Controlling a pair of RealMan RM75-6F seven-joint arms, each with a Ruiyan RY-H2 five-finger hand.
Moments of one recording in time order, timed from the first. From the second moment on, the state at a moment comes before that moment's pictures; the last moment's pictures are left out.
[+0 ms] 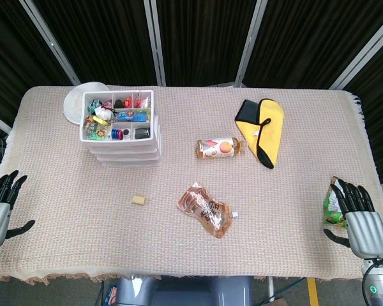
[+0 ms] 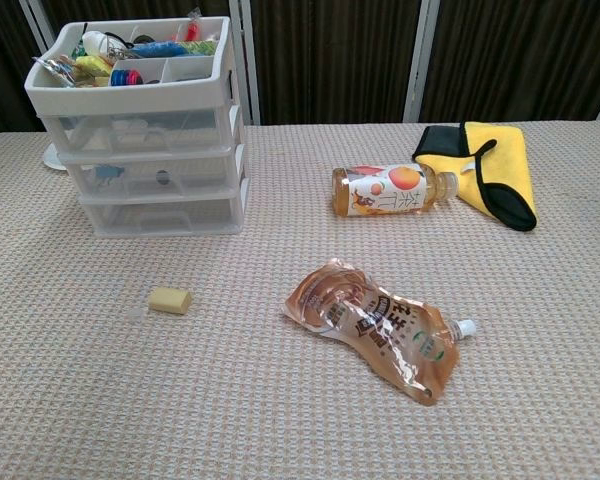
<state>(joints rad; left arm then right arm) -0.10 -1.12 -0.03 -1.61 1.50 1.48 0.13 0.08 -1.15 0.05 -1.58 -1.55 1.50 -0.09</state>
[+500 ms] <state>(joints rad) -0.10 -1.12 -0.03 -1.62 1.49 1.47 0.12 0.08 -1.15 0.05 -1.58 -1.55 1.50 -0.09</state>
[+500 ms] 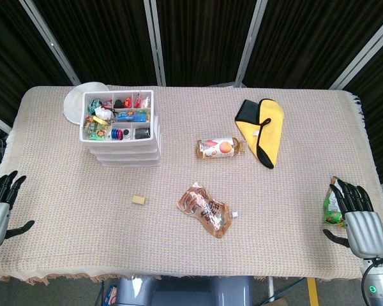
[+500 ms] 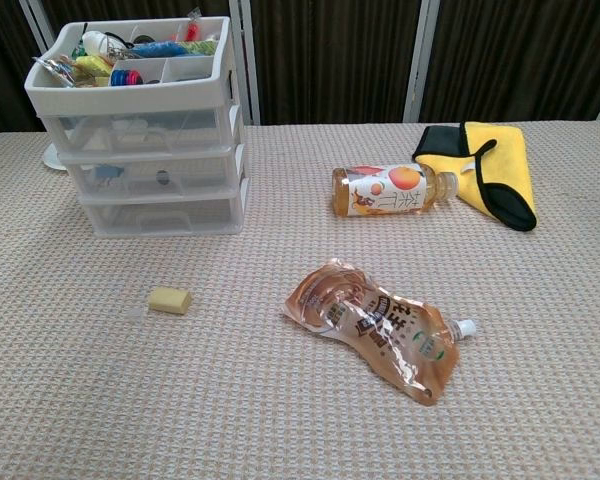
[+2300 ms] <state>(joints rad) -0.52 -1.26 -0.28 -1.88 0.56 0.78 -0.21 0.09 -1.14 0.05 -1.59 -1.54 1.47 -0.04</state>
